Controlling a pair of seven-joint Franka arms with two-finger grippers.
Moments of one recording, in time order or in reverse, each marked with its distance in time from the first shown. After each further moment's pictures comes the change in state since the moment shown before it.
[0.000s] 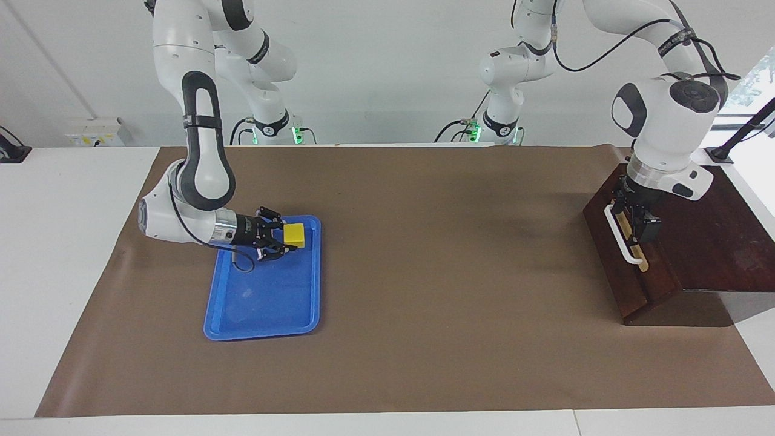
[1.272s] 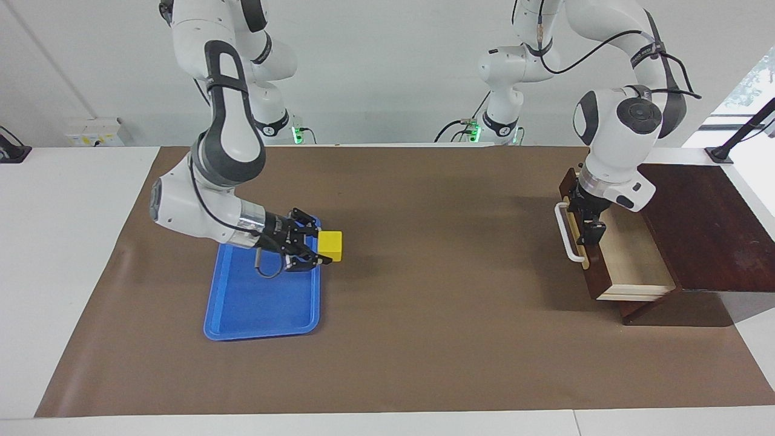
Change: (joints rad) left arm -0.098 0.030 0.028 -0.052 -0.006 -0.019 -0.120; right arm 0.093 0.036 0.012 0.319 0.082 -0.018 0.229
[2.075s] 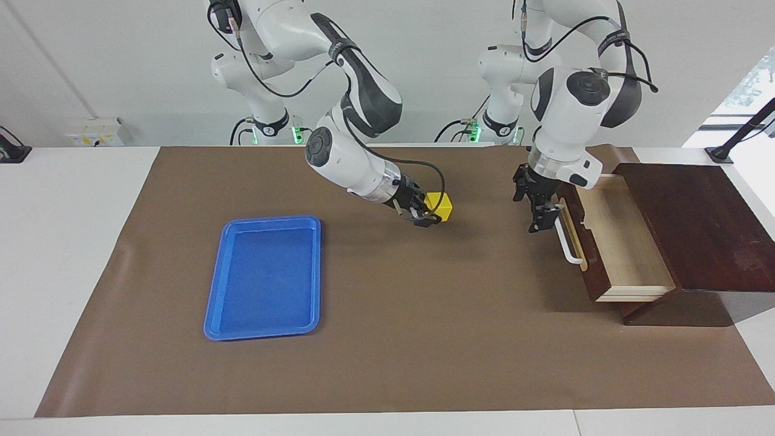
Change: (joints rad) left arm -0.183 -0.061 0.006 -0.007 -0.119 -0.030 -0.294; right arm 0.462 -0.023 0.015 0.012 -0.003 0.319 0.146
